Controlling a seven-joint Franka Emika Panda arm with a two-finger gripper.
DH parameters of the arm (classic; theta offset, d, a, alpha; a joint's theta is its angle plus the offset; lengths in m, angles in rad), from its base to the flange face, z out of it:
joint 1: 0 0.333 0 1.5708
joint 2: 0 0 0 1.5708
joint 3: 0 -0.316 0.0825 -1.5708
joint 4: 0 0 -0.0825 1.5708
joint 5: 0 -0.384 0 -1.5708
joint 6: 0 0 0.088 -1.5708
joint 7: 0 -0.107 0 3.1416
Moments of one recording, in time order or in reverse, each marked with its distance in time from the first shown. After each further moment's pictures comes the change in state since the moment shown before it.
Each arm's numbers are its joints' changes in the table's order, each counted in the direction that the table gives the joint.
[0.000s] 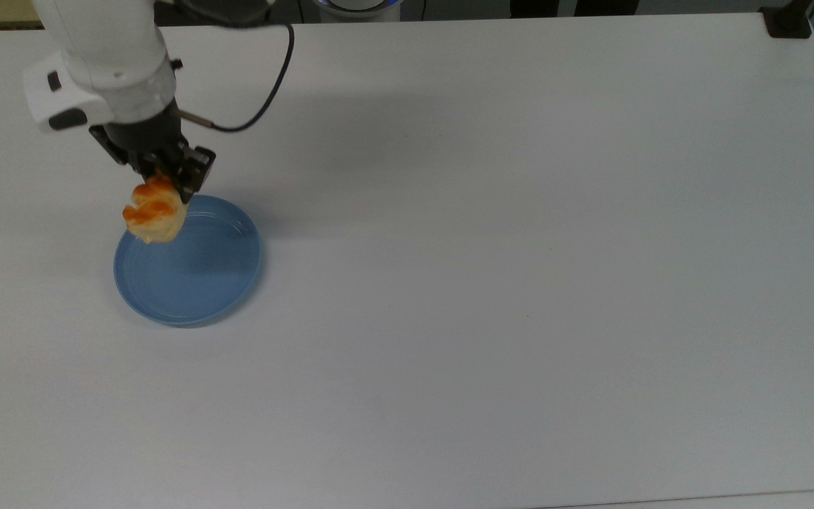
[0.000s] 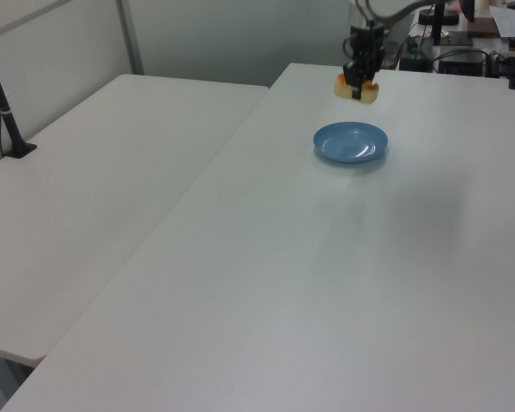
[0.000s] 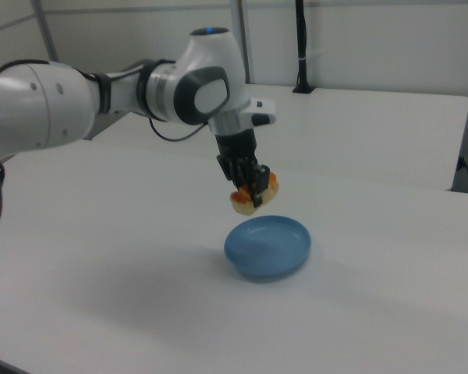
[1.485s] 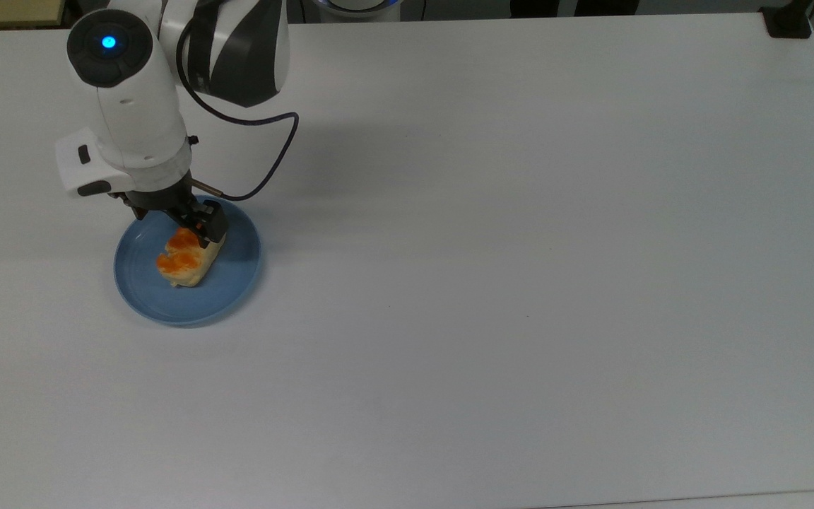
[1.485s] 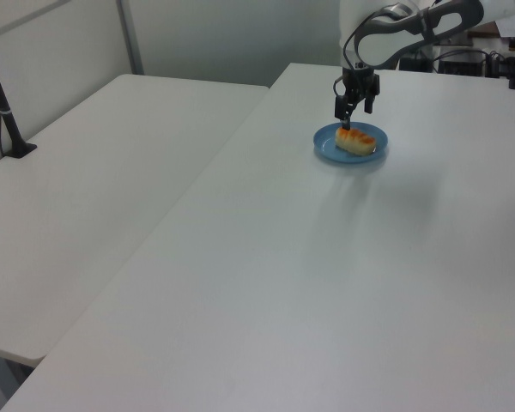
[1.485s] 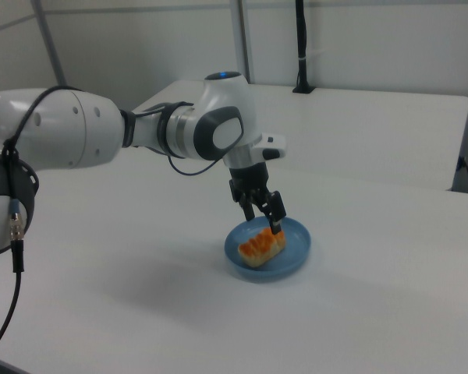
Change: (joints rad) arm -0.002 -0.113 0.000 -0.025 0.079 0.116 -0.085
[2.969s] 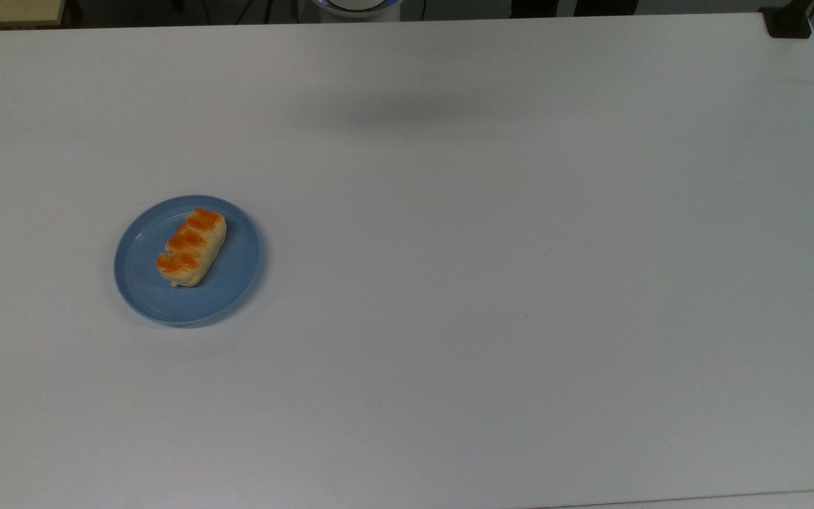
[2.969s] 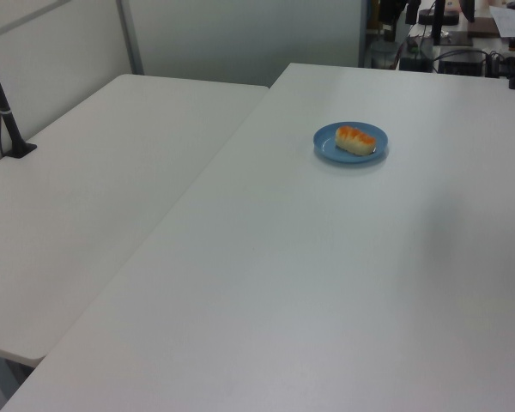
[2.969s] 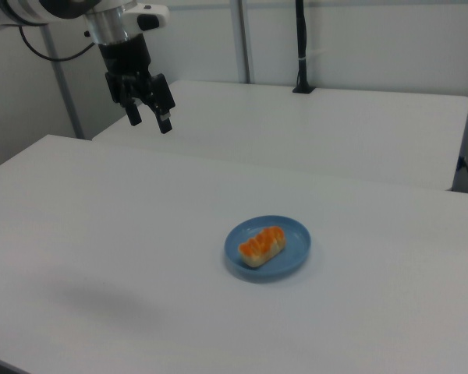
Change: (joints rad) arm 0.282 0.483 0.099 0.020 -0.080 -0.505 0.063
